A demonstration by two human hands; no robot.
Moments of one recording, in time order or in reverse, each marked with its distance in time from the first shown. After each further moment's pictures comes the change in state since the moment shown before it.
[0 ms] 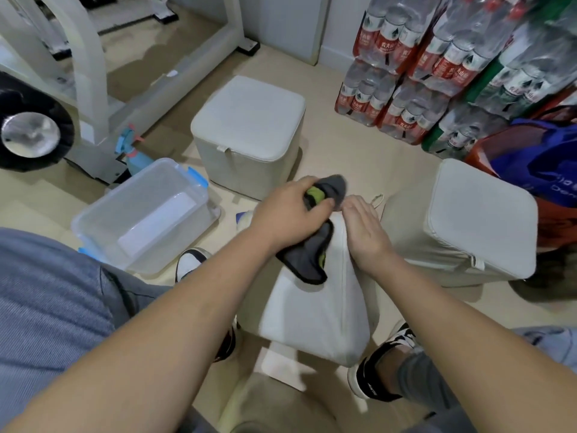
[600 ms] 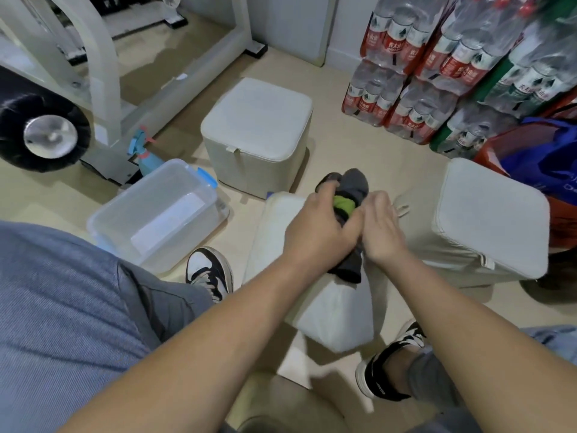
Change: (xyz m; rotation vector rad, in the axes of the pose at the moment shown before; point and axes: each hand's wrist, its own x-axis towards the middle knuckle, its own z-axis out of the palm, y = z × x) left_hand -0.037 0.036 0.024 -0.117 0.073 -0.054; right_hand 0.012 0.020 -0.004 -0.208 0.056 0.254
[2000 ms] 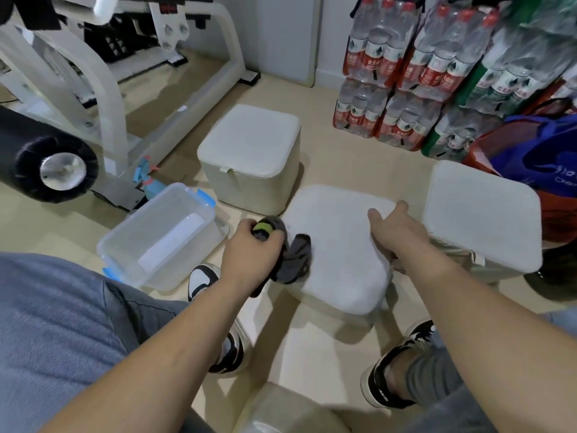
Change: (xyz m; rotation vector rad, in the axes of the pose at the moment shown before) left_hand -0.025 -0.043 -0.042 -0.075 0.166 -0.437; right_hand 0.017 0.027 -0.048 -0.073 -0.027 0.476
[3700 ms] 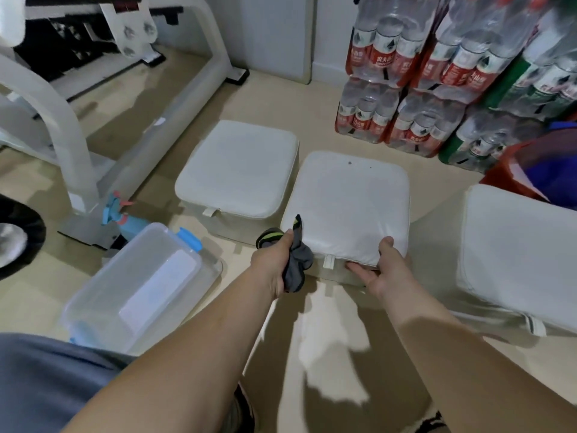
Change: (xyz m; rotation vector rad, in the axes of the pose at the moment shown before) left_hand 0.191 -0.011 0.115 -0.605 -0.289 -0.618; right_hand 0.097 -0.053 0.072 1.563 -0.133 0.593
